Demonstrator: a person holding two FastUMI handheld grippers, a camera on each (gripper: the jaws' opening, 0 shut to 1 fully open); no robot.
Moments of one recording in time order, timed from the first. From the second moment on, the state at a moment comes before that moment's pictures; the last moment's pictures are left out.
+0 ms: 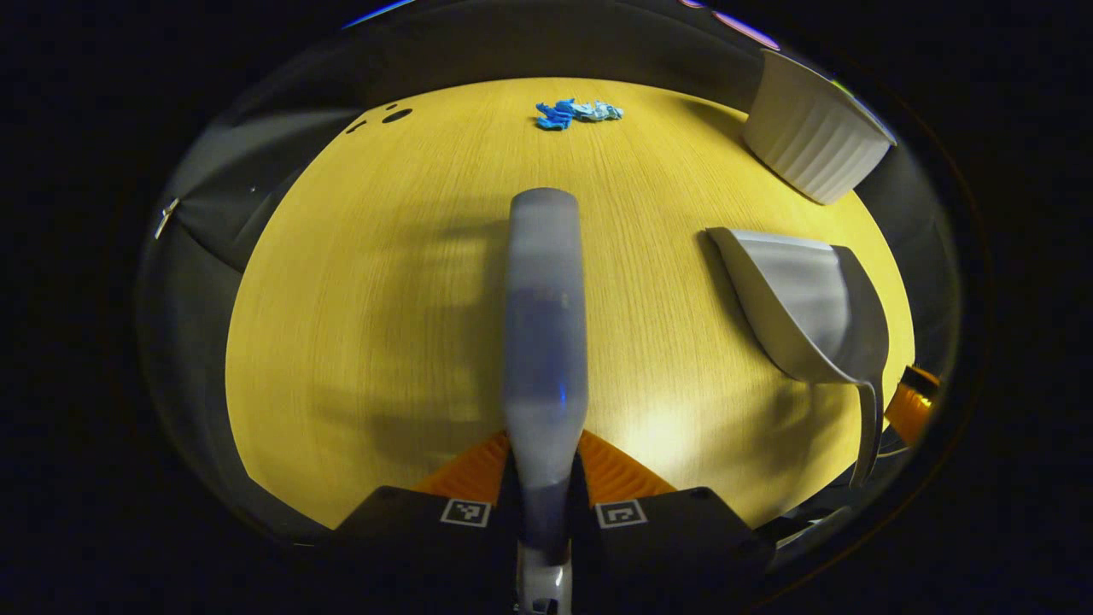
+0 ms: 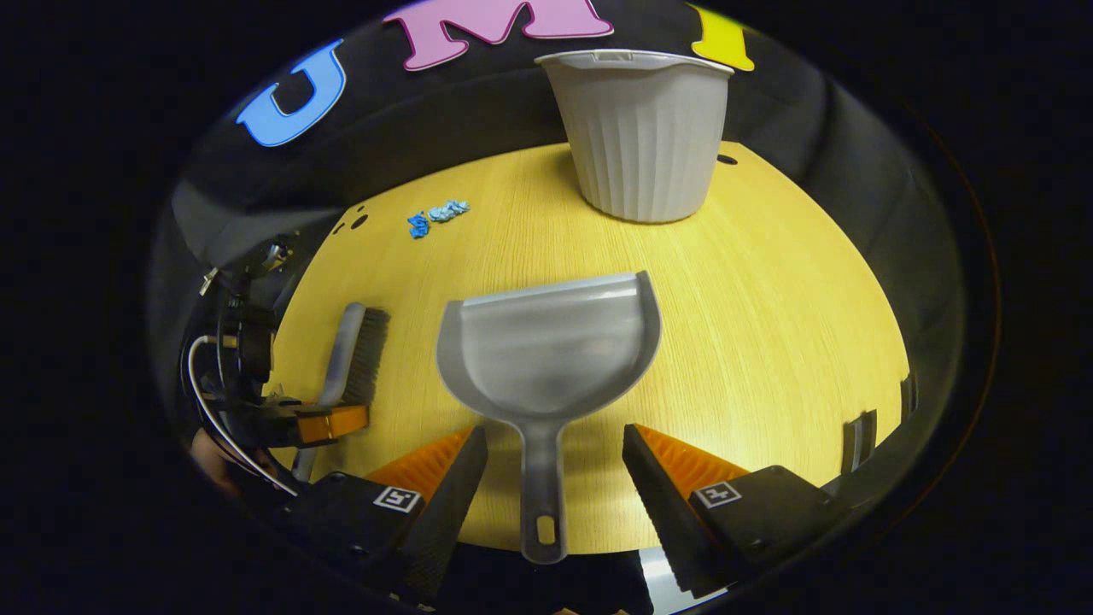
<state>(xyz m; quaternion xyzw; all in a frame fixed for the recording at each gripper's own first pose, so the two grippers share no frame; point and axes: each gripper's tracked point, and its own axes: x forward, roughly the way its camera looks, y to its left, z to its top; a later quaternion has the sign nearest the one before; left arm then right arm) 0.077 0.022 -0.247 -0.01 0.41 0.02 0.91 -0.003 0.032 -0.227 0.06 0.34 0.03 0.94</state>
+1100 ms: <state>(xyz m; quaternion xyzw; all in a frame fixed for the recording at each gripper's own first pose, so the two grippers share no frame) 0.053 0.117 -0.198 -0.01 0.35 0.06 0.94 0.033 0.037 -0.291 0.05 0.41 -0.01 0.91</state>
